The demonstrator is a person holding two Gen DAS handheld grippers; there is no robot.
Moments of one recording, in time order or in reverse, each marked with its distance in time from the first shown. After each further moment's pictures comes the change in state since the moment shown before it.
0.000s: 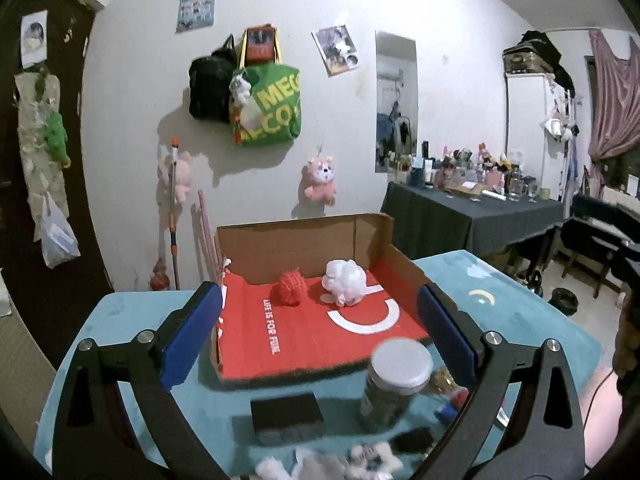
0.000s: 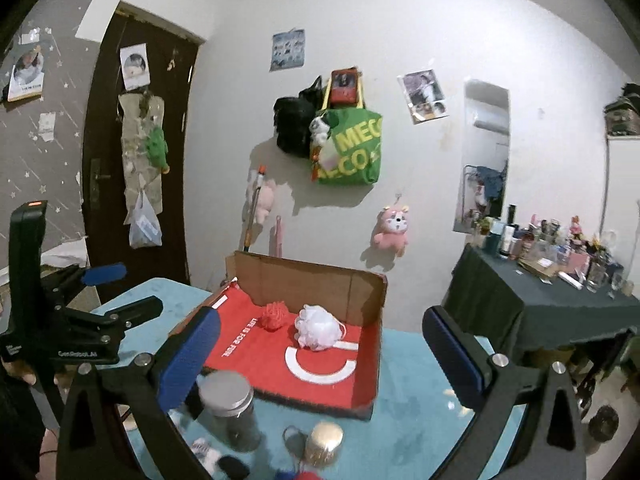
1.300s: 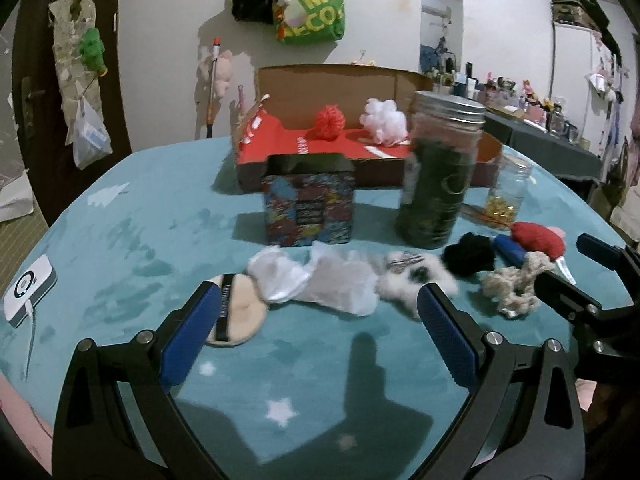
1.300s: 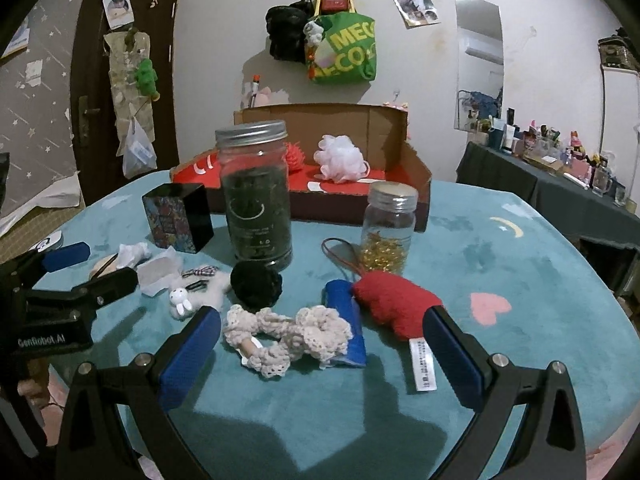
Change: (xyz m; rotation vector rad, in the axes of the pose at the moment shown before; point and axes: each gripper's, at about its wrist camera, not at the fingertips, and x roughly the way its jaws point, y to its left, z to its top) left arm -0.001 0.000 -0.179 -0.079 0.273 0.147; right arm 0.023 0.056 -0.203 0.066 0.261 -0.017
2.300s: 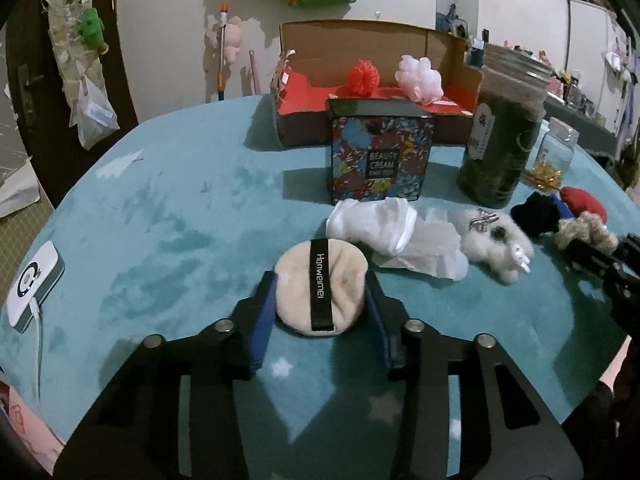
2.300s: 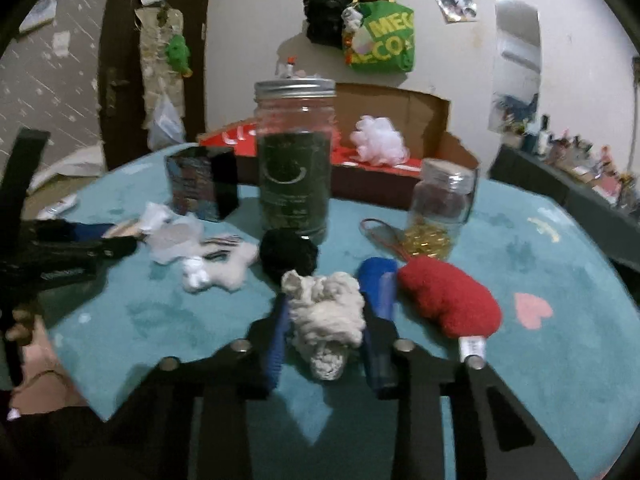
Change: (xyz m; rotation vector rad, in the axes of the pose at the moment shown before) left arm 0.028 0.045 -0.008 0.020 0.136 0.040; right arm 0.021 0.014 -0.013 -0.072 0.051 0.122
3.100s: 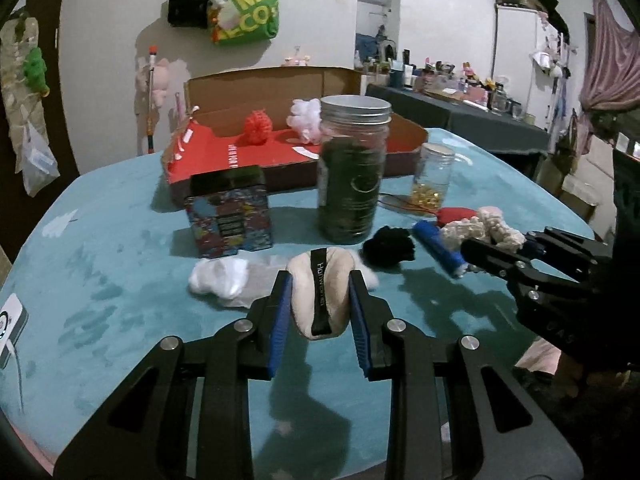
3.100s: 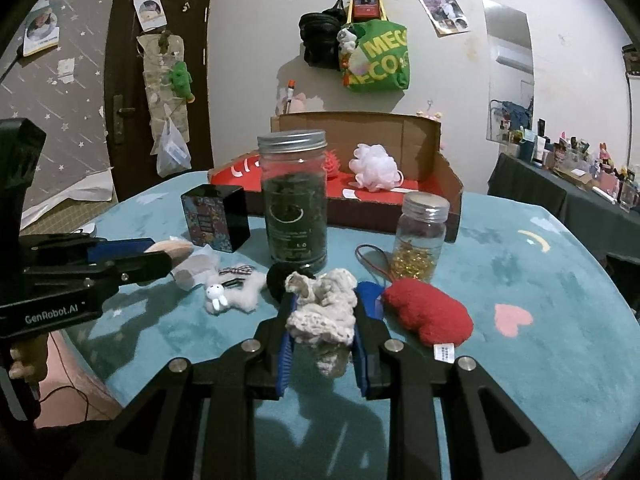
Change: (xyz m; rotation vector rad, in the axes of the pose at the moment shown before) left arm -0.051 -0.066 0.014 0.109 -0.111 -0.234; right arm -0.035 -0.007 0.010 0.026 -0.083 -0.005
